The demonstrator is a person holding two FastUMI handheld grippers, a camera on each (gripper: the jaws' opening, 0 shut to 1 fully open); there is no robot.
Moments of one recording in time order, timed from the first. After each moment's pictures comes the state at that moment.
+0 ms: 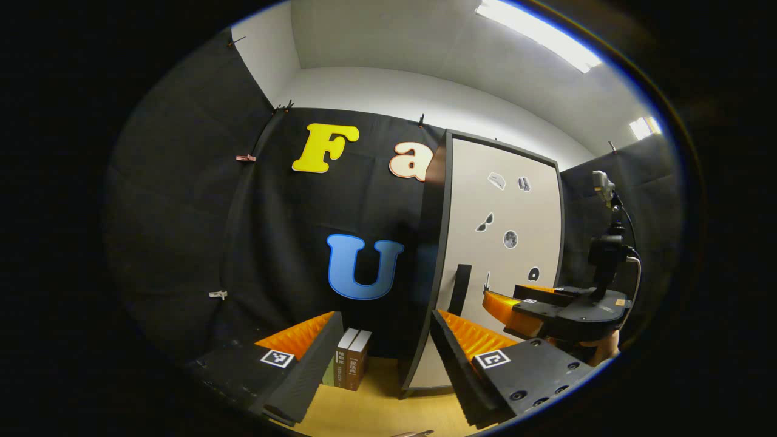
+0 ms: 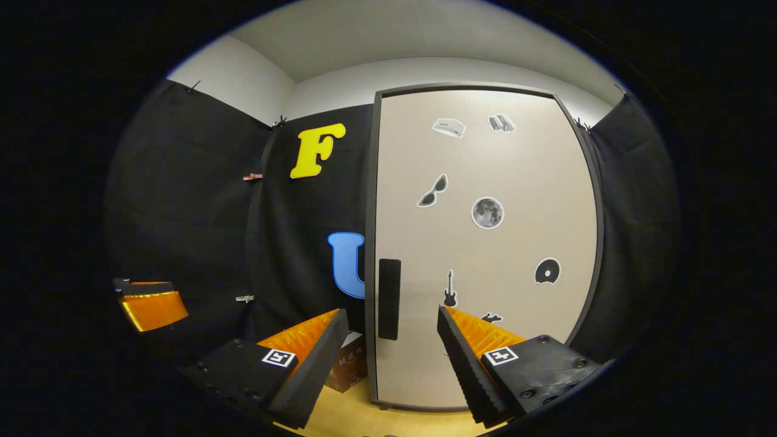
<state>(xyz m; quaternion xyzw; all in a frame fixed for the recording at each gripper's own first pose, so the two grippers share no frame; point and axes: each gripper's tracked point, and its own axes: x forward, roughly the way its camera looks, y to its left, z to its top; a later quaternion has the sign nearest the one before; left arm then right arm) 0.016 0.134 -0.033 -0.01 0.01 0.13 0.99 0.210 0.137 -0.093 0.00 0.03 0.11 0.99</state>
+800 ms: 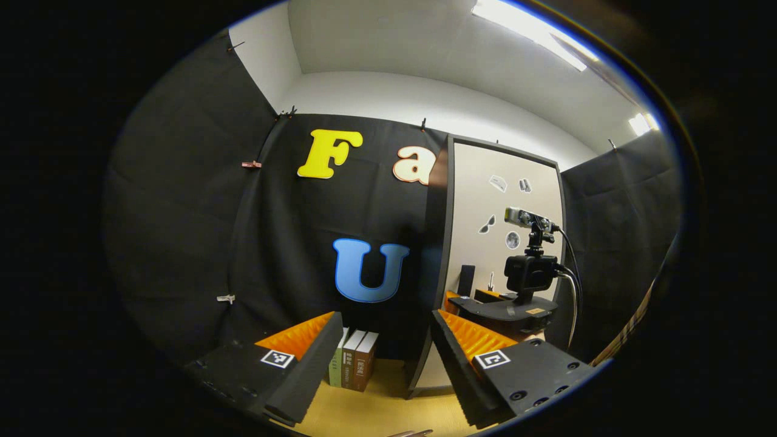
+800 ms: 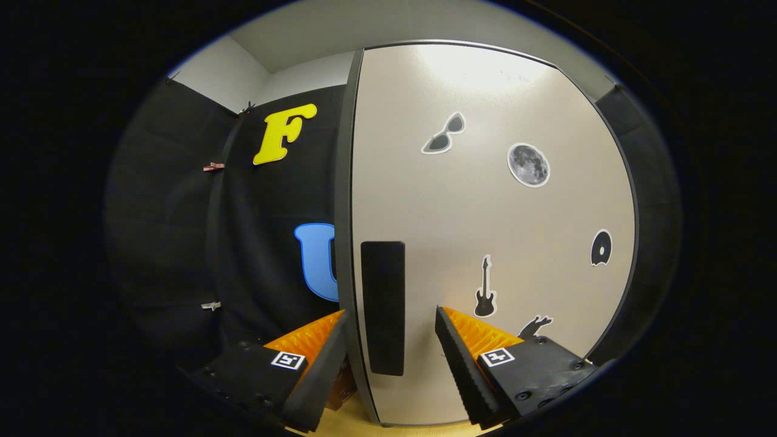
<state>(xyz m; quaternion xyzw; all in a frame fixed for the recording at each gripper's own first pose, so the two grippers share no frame) -0.005 0.140 -0.031 -0.01 0.01 0.15 0.99 0.312 0.153 -0.142 0.00 0.04 0.03 1.00</state>
